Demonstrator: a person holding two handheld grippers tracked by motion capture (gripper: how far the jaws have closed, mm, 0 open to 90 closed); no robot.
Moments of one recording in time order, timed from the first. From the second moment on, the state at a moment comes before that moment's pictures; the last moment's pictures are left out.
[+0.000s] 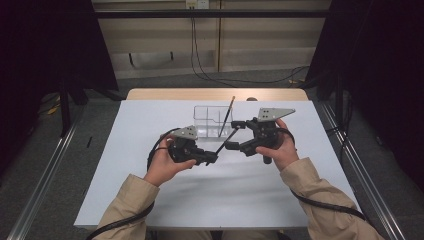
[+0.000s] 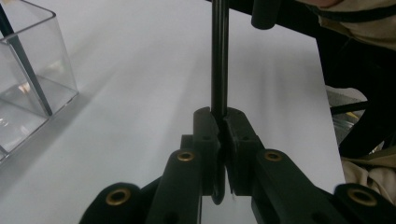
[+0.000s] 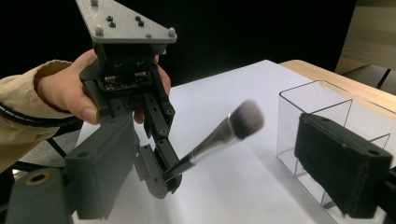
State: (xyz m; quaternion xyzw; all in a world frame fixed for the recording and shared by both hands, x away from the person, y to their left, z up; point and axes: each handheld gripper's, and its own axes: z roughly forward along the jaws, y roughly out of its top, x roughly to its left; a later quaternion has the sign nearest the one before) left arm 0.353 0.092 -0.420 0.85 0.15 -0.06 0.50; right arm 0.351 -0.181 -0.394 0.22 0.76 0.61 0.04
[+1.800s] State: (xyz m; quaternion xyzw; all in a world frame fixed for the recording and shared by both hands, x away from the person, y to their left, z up) left arm 0.356 0.081 -0.423 0.81 0.16 -0.06 0.56; right arm 0.350 -0.184 -0.400 0.23 0.75 0.62 0.00
